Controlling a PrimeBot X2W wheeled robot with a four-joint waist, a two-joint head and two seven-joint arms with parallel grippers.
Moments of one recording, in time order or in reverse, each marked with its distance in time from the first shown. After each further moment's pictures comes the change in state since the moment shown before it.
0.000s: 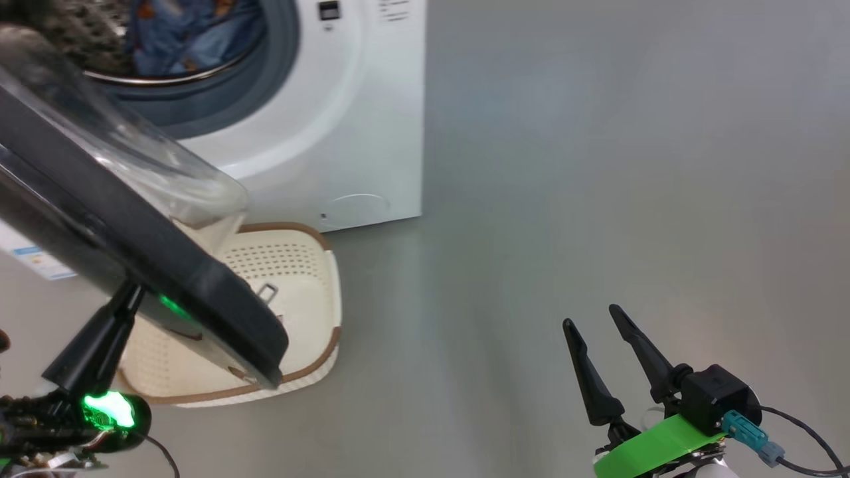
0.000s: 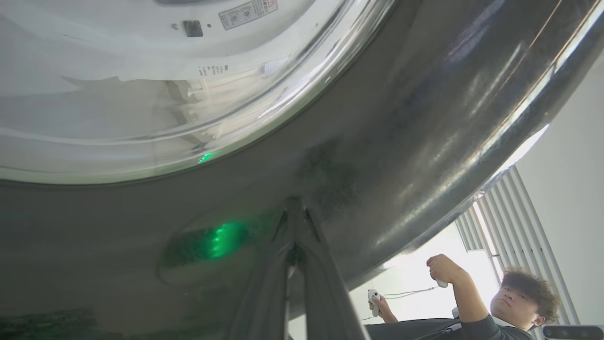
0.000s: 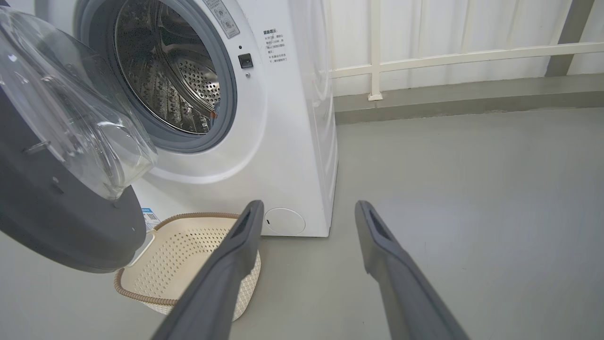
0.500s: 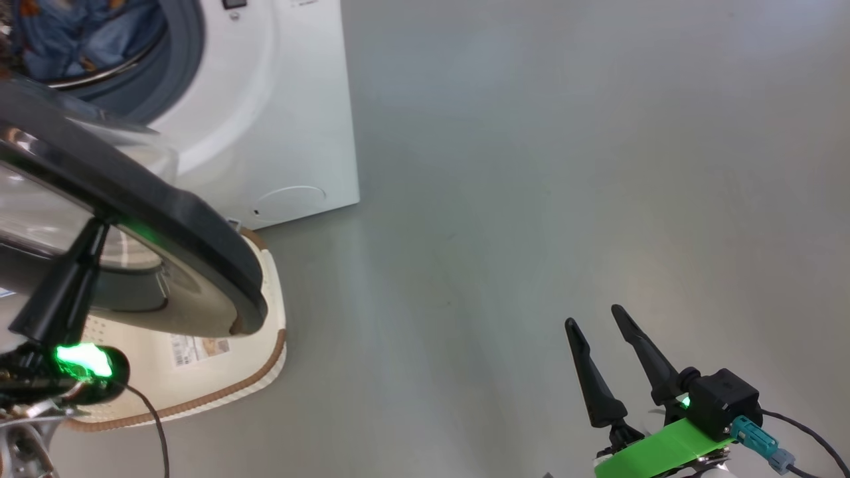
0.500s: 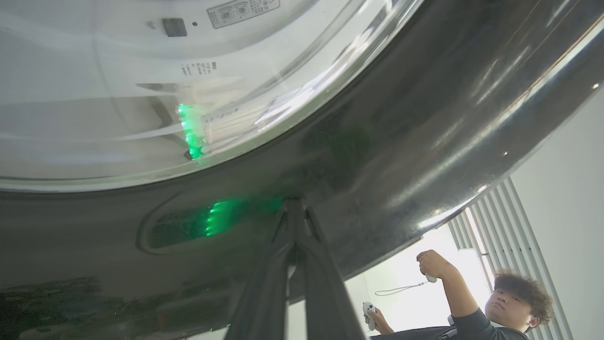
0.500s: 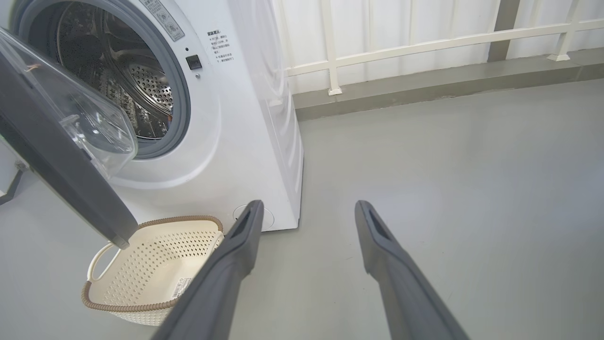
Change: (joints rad) left arm -0.118 0.000 0.028 0.034 0.037 -0.009 -0.086; right arm 0.023 0.003 0.003 -0.043 0.039 0.000 0.000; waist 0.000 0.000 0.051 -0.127
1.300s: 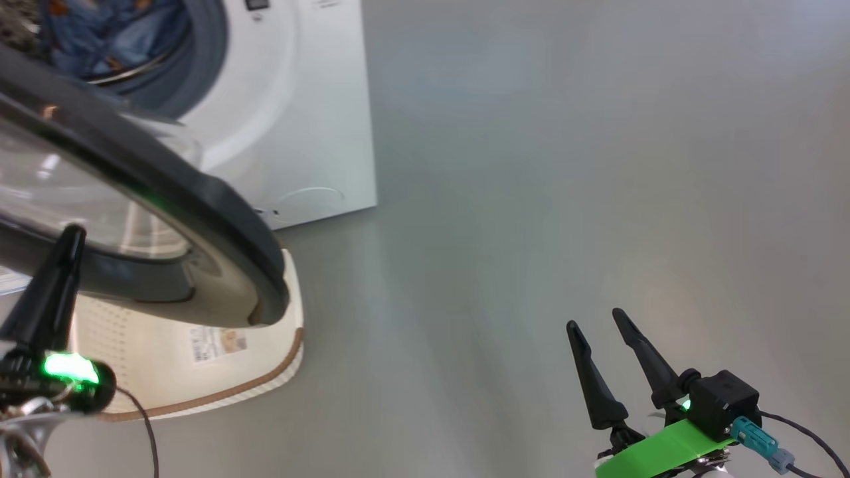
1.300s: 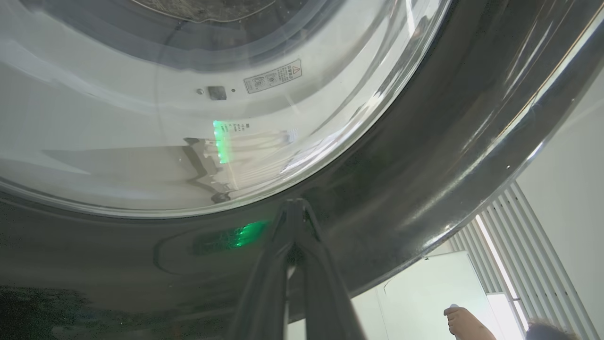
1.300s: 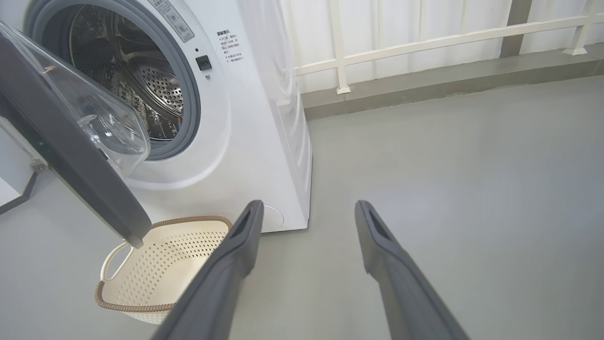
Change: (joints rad) left arm -0.021 -0.002 0.050 0.072 0.068 -0.001 -0.082; right arm 0.000 0.002 -0.003 0.014 0.015 0.000 0.000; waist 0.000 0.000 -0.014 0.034
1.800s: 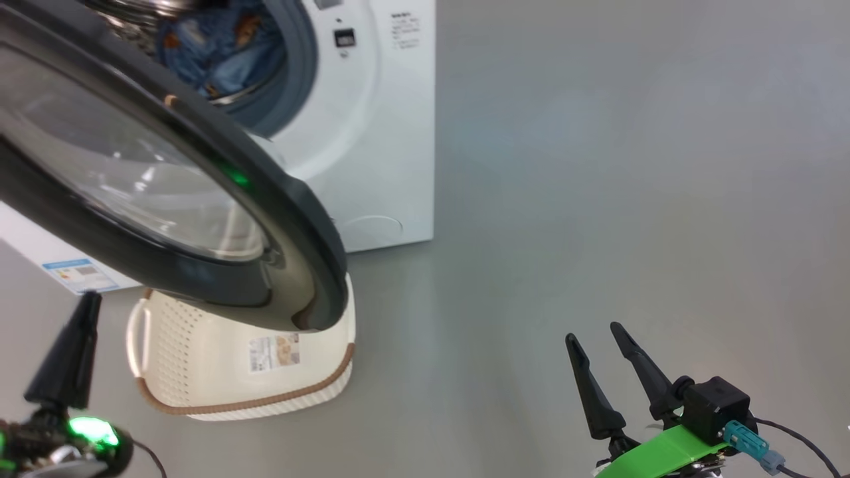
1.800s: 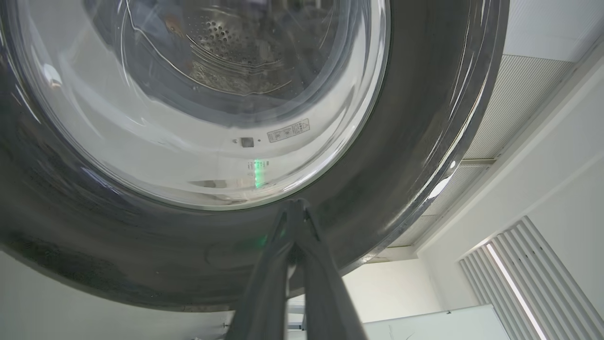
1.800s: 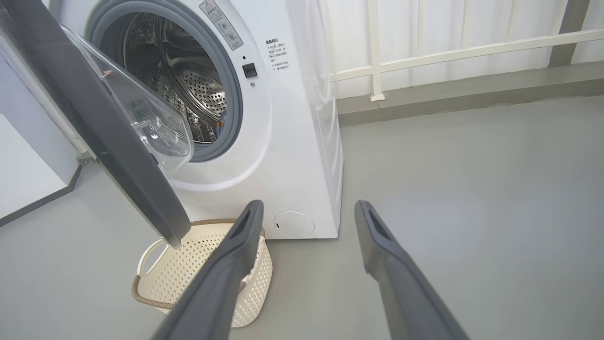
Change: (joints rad) left arm 0.149 -0.003 -0.039 0.006 -0.009 0.000 -0.139; right arm 0.000 0.000 -0.002 0.059 -0.001 0.000 0.000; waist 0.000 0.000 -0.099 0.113
